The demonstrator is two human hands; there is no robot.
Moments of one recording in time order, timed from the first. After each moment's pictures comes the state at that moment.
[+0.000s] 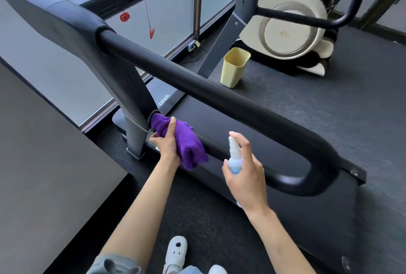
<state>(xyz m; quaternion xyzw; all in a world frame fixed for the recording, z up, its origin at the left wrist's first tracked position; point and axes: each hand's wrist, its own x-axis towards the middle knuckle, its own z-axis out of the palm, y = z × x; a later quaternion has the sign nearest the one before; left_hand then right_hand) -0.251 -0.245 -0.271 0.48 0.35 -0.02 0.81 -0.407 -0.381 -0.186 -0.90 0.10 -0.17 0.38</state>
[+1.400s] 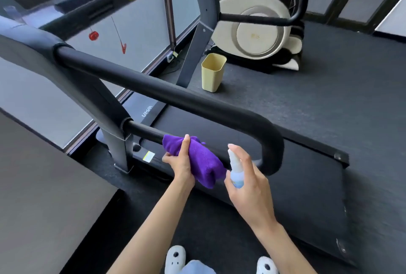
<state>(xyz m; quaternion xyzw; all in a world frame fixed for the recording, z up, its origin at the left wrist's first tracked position) -0.336 -0.333 -0.254 0.47 0.34 -0.11 0.81 -0.479 -0.426 -0.176 -0.91 0.10 -0.23 0.34</state>
